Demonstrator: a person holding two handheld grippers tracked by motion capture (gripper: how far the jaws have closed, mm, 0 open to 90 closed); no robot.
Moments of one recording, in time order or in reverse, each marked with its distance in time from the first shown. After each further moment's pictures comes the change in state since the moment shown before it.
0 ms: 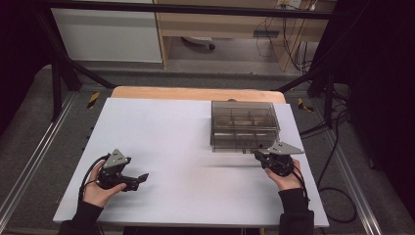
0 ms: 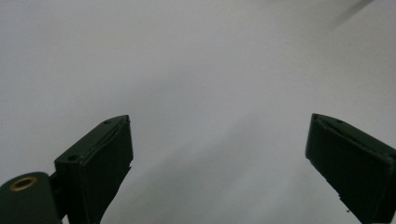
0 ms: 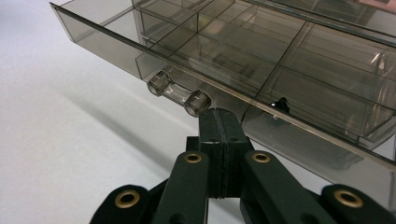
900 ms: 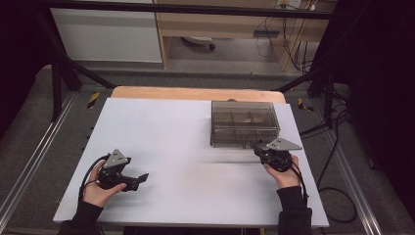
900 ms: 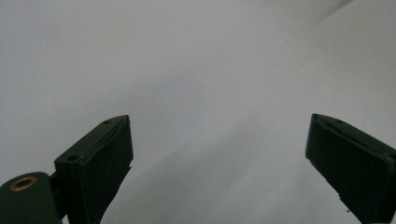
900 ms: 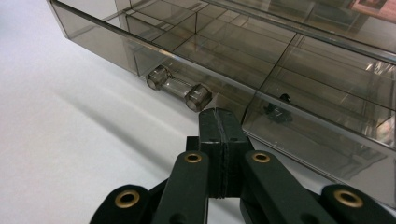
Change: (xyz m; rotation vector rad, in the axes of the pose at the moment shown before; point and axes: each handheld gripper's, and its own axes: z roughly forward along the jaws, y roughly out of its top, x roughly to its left) left arm 0.001 -0.001 0.001 0.001 -0.002 -0.001; right arm -0.007 0.004 0.011 -0.016 -0.015 -0.006
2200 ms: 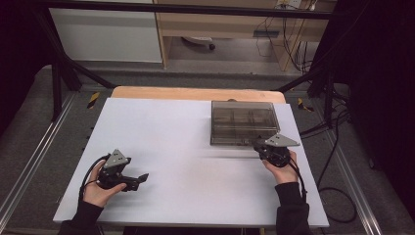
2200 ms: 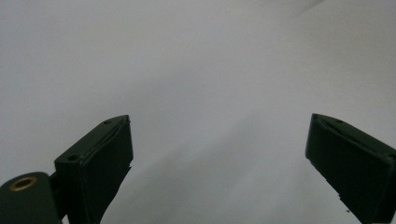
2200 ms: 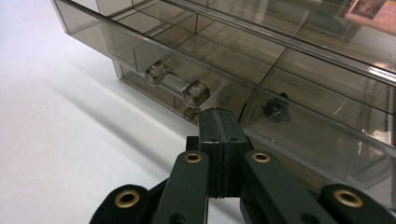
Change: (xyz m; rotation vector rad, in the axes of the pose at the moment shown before) left arm 0.000 0.000 0.001 0.003 0.001 -0.002; right arm -0.008 0.004 0.013 -0.018 -0.016 -0.015
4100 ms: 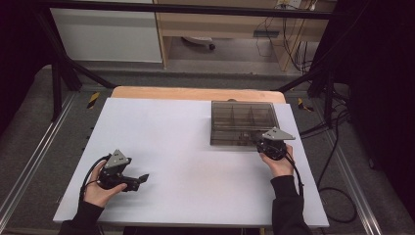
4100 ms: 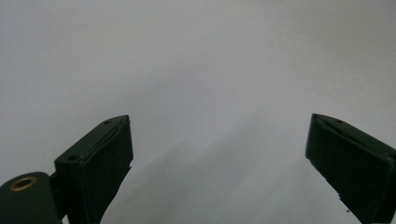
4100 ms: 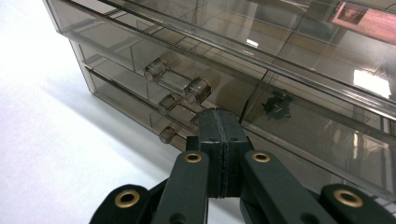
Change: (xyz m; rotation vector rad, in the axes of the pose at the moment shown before) left arm 0.000 -0.001 0.002 0.006 -0.002 0.003; right arm -0.010 0.007 0.022 -0.016 -0.039 -0.003
